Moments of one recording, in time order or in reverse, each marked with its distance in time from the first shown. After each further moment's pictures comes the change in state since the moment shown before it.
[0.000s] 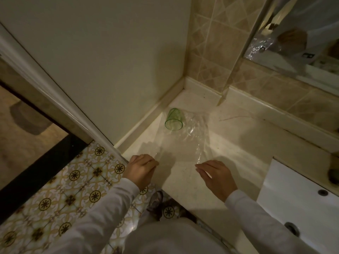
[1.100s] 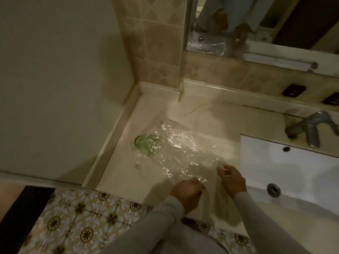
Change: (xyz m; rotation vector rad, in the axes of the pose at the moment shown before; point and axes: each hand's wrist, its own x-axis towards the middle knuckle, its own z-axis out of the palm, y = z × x) left_hand 0.062 0.141 0.068 -0.418 -0.568 0.323; right_hand -0.079 0.055 -0.022 0.302 0.026 1.429
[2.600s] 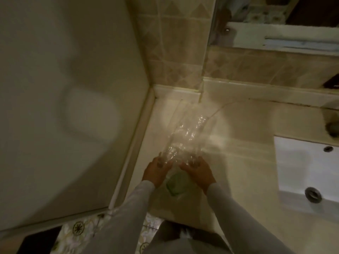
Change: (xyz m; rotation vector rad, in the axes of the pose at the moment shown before) left_hand -0.004 -0.191 -0.097 -0.489 0.134 -0.862; right_hand -0.006 -0.137 0.167 0.383 -0.271 -0.038
